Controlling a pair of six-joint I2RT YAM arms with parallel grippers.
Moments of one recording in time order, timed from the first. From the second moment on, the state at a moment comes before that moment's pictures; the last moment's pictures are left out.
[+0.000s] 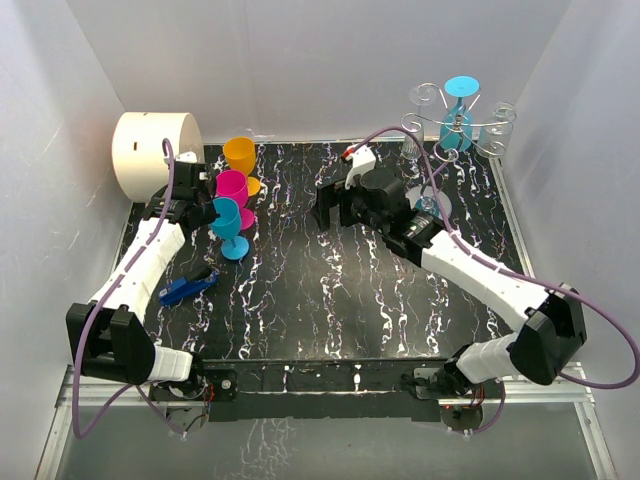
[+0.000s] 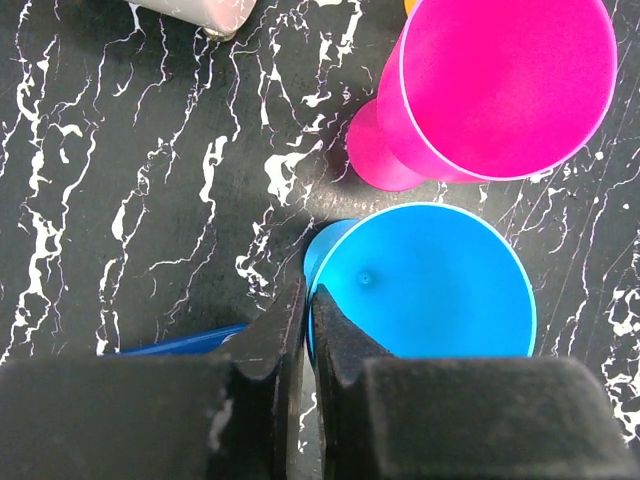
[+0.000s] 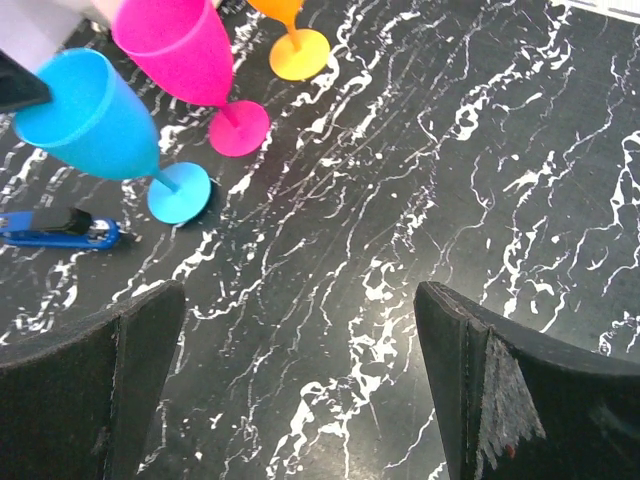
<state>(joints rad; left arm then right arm) -0.17 1.36 1.17 -0.62 -0.30 -0.36 0.70 1.39 1.18 -0.16 0.06 0.22</state>
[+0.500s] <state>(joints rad) -0.17 1.36 1.16 -0.63 -0.29 -0.35 0.68 1.33 1.33 -0.25 0.07 0.22</state>
